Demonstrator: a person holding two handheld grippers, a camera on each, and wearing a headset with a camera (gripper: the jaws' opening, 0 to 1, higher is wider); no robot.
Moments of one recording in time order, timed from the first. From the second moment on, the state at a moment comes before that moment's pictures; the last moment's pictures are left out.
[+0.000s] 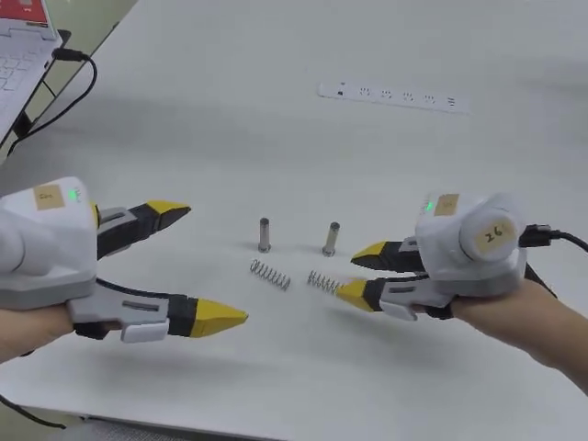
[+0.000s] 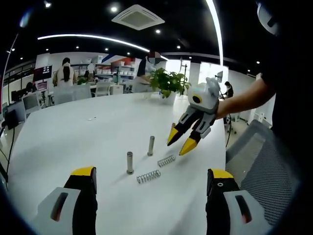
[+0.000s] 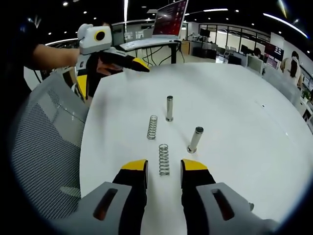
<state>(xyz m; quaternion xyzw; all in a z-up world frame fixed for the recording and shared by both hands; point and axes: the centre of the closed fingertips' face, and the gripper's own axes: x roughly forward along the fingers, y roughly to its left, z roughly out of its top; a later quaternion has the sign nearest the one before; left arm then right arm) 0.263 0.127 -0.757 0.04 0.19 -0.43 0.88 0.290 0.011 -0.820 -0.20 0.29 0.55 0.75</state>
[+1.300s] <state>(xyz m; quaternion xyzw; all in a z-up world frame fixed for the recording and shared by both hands) 0.260 0.125 -0.761 0.04 0.19 -0.43 0.88 0.288 0.020 -0.841 -0.24 0.30 0.56 0.73</state>
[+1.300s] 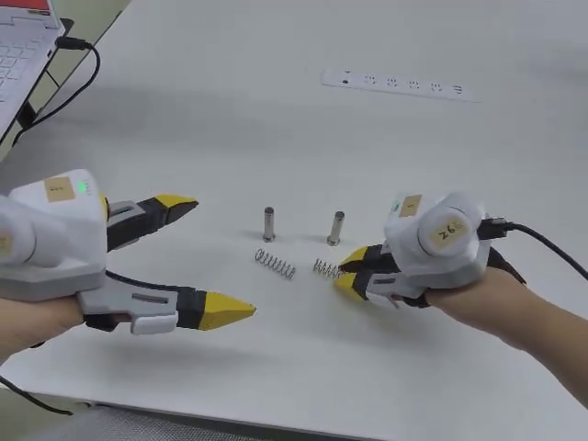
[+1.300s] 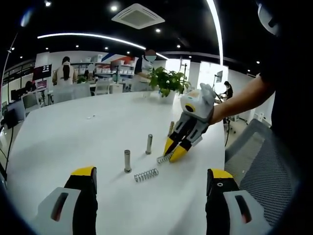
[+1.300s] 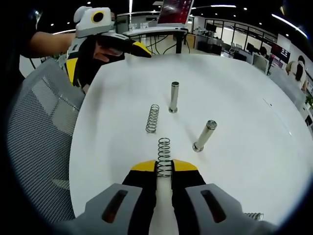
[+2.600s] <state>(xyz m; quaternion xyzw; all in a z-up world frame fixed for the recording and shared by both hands) 0.259 0.057 -0.727 0.03 0.14 -0.50 0.85 0.278 -0.028 -0.784 -0.25 0.26 0.56 0.75</state>
